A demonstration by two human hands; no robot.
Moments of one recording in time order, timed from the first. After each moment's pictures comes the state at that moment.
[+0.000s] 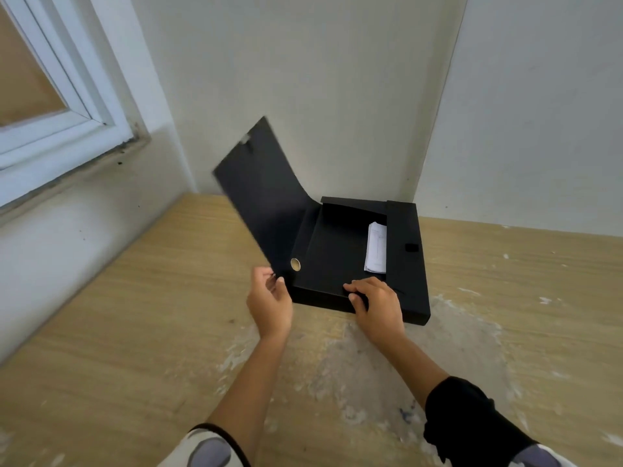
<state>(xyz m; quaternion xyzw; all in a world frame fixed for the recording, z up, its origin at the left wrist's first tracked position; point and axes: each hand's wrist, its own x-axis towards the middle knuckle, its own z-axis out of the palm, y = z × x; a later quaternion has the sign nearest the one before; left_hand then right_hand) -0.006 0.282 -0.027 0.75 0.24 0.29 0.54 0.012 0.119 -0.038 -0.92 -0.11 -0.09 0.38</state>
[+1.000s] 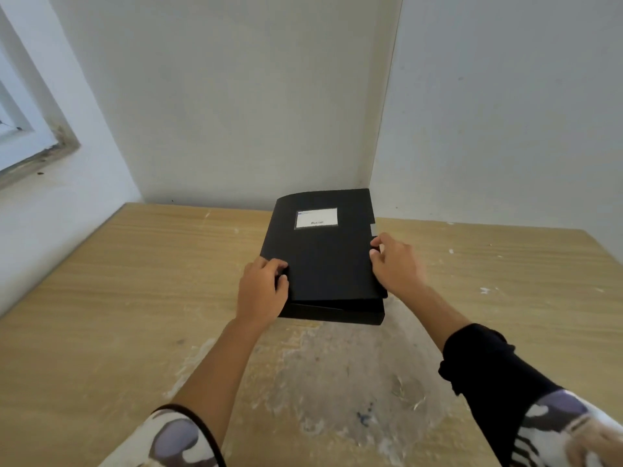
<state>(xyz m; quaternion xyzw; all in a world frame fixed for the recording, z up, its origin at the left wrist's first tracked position) 0.039 0.260 -0.020 0.94 -0.01 0.16 0.31 0.069 0.031 0.021 -0.95 0.03 -0.09 0.29</state>
